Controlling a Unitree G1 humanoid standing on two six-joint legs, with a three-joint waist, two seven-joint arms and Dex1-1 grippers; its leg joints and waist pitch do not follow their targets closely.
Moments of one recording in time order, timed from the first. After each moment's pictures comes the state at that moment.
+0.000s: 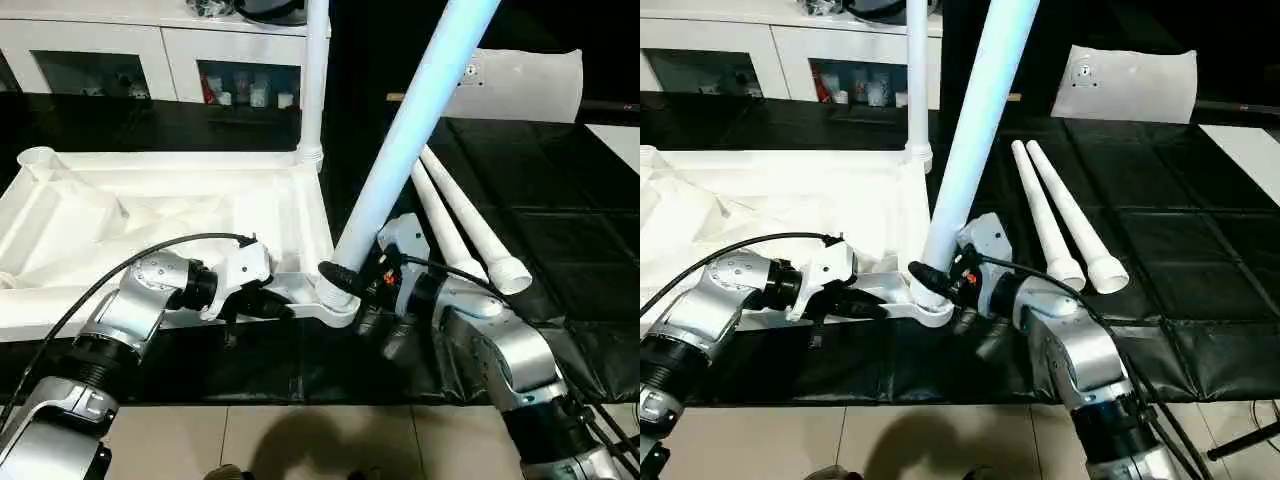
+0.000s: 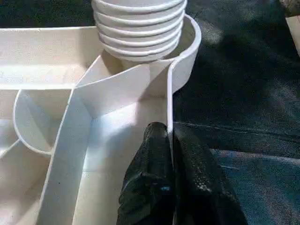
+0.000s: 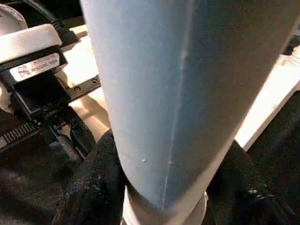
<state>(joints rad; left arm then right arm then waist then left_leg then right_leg) -0.54 0.49 -0.29 0.51 -0.01 0.05 -1.28 -0.35 -0.24 0.21 0.04 0.26 0.42 0.68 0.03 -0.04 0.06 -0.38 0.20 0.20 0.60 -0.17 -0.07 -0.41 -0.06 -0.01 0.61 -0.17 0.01</state>
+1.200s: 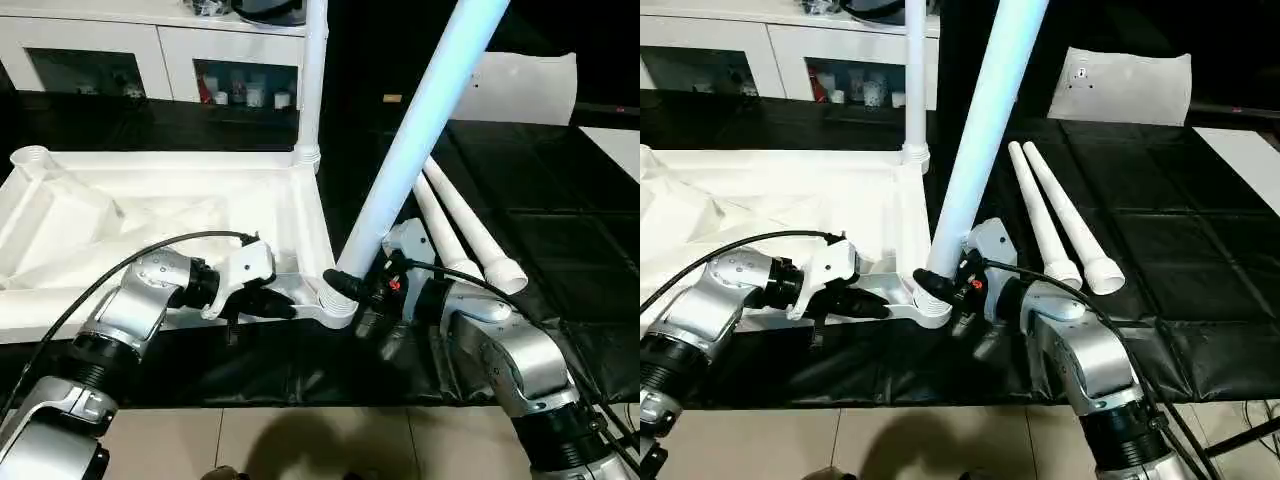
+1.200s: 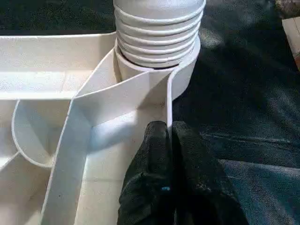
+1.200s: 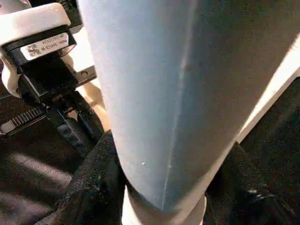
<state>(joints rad) -0.55 0.52 -0.31 0.45 0.00 0.12 -1.28 -0.31 -0.27 0.20 -0.02 0.28 0.47 0.69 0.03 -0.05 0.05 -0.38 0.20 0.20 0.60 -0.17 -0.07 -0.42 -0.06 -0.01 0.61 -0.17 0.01</state>
